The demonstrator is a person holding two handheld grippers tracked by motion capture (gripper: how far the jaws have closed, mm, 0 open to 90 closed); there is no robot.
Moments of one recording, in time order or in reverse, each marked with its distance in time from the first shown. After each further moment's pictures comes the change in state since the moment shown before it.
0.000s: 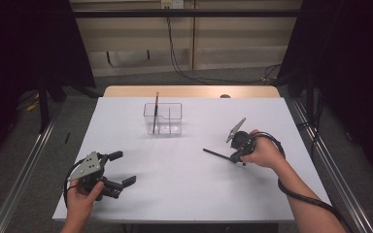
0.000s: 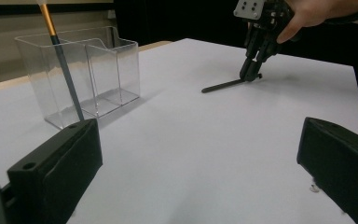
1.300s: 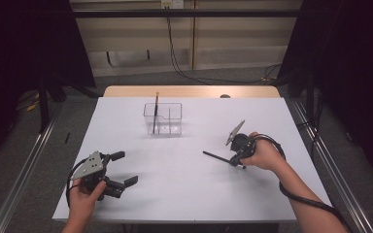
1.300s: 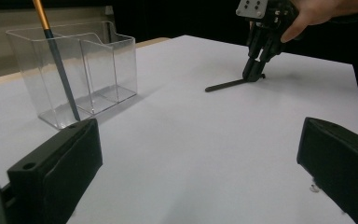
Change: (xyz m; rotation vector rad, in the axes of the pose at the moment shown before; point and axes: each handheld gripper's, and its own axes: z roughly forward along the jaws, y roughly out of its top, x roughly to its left) left arm -0.001 -0.001 0.006 0.015 -0.010 -0.003; right arm 0.006 -0.002 0.003 0.022 0.026 -0.007
